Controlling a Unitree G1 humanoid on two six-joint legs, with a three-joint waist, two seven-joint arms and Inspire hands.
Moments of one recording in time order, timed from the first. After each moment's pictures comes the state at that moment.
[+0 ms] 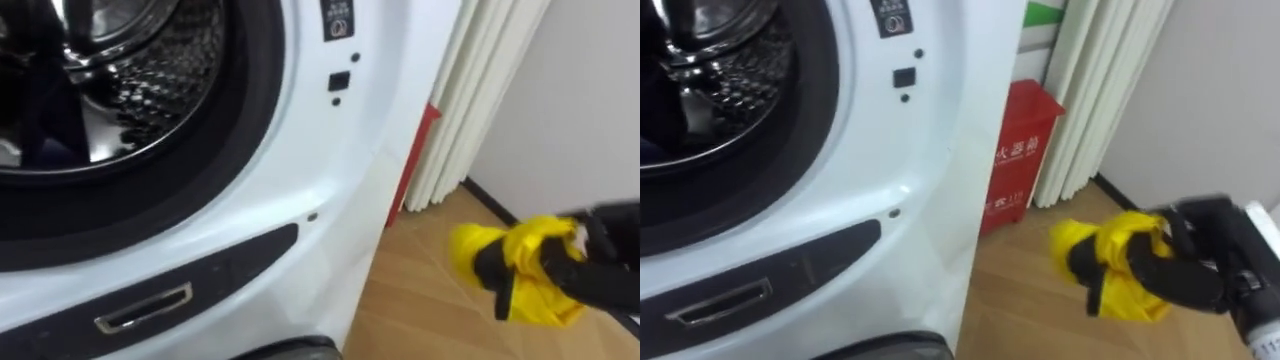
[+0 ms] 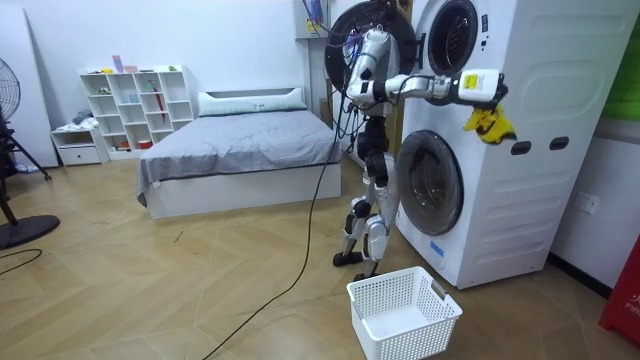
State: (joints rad) left arm 0.16 0.30 -0.04 1.15 0.05 0.09 0.04; right arm 0.28 -0.45 -0.33 -0.19 0.07 0.15 0.12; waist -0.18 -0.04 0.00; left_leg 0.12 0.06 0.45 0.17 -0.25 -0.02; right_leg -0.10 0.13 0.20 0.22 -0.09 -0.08
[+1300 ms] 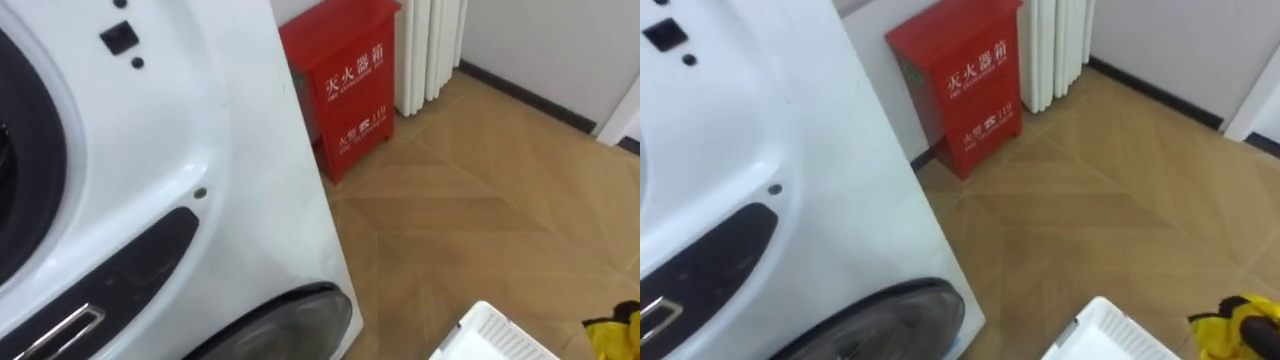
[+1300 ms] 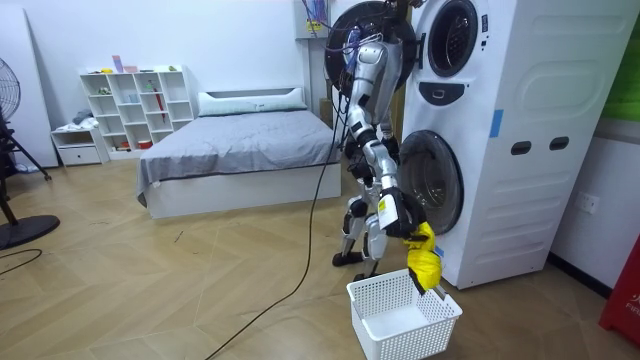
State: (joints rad) left arm 0.15 0.26 -0.11 1.06 -0.24 0.00 0.05; right arm -0.06 -0.47 -0.34 0.74 0.55 -0.07 -0.43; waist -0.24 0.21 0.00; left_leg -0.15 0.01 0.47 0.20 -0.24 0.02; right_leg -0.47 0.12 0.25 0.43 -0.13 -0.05
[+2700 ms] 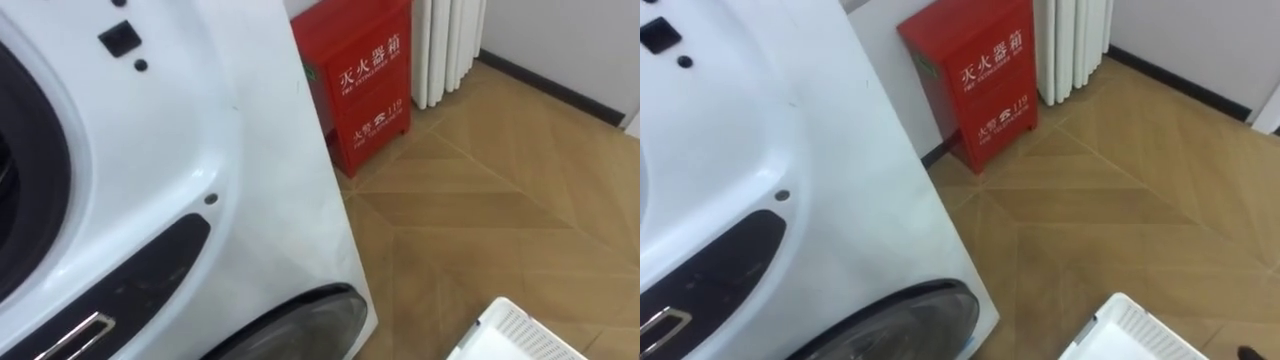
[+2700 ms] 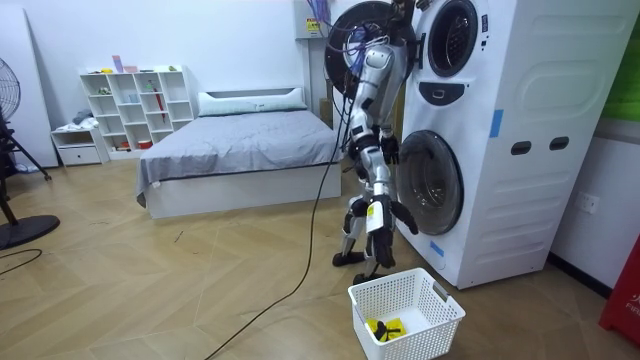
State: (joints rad) left arm 0.19 0.26 -0.16 1.03 -0.30 -0.02 0.06; right arm 0.07 -0.46 -0.34 0.76 0.58 -0.12 -0.44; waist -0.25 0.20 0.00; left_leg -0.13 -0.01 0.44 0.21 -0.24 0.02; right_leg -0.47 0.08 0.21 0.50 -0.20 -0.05
